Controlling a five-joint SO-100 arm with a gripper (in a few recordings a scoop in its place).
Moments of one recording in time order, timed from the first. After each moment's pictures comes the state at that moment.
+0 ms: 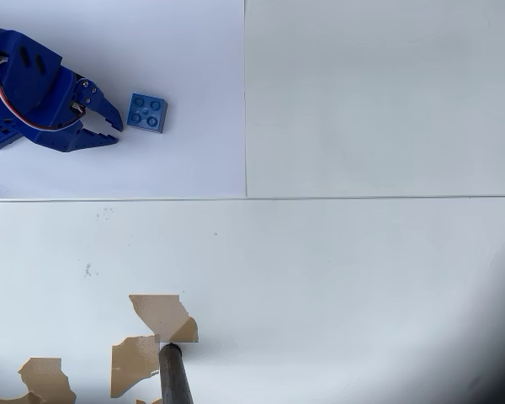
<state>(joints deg) 14.5 191.1 182.6 70.7 -72.9</state>
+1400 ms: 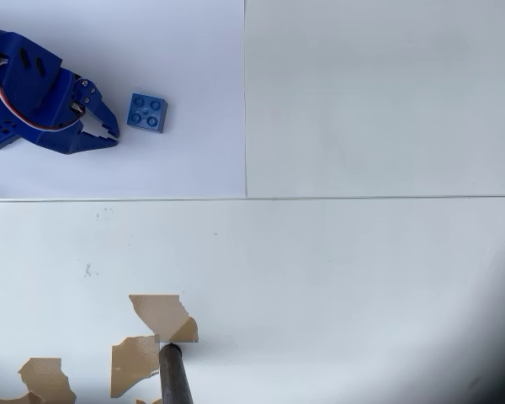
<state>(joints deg) 15.6 191.1 182.6 70.7 -78.8</state>
